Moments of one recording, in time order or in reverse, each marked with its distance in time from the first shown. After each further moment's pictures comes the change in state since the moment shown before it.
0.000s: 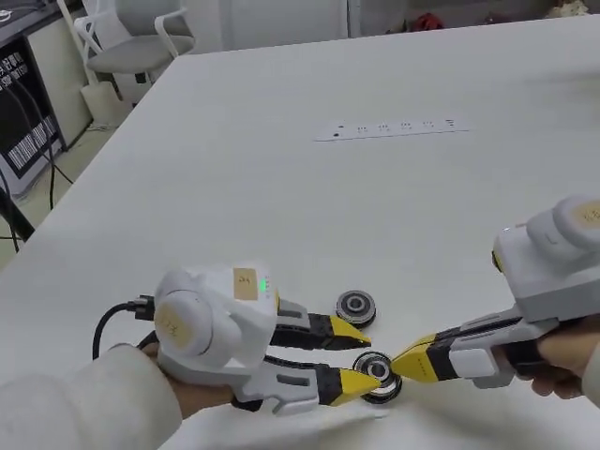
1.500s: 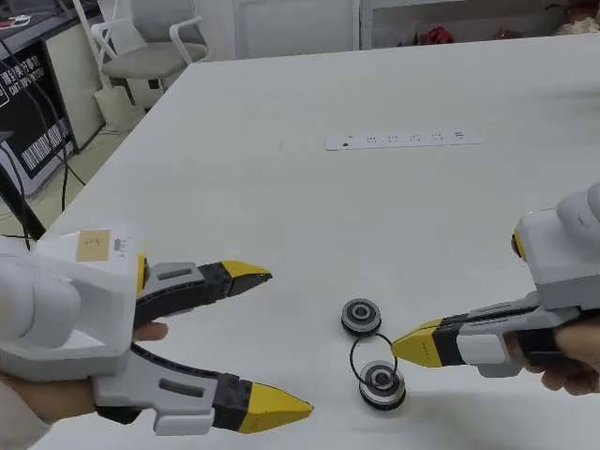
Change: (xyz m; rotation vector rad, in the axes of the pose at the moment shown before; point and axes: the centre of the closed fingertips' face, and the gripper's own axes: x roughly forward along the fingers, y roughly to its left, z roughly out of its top) left arm -0.101 0.013 0.026 -0.126 -0.077 0.204; right arm -0.015 0.019 0.031 -0.010 -0.081 0.018
